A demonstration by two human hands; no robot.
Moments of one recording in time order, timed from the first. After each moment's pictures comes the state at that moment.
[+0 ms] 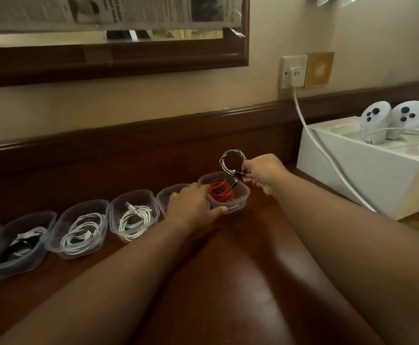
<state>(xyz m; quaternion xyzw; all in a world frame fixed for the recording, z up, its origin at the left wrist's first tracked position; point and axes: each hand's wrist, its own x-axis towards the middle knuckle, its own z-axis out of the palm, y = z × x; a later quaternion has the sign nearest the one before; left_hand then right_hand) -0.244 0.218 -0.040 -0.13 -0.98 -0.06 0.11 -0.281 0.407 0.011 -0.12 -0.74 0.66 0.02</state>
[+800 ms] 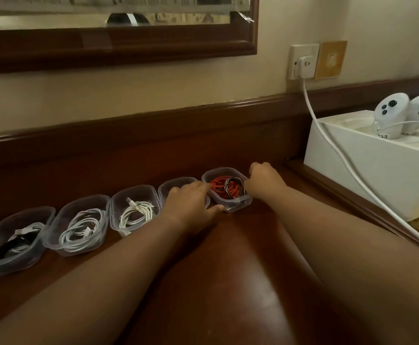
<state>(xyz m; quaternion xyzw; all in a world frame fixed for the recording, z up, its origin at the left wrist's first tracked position) -0.249 0.204 -0.046 -0.15 -0.98 -0.05 0.11 -0.297 0.400 -0.027 -0.06 -0.97 0.21 0.06</state>
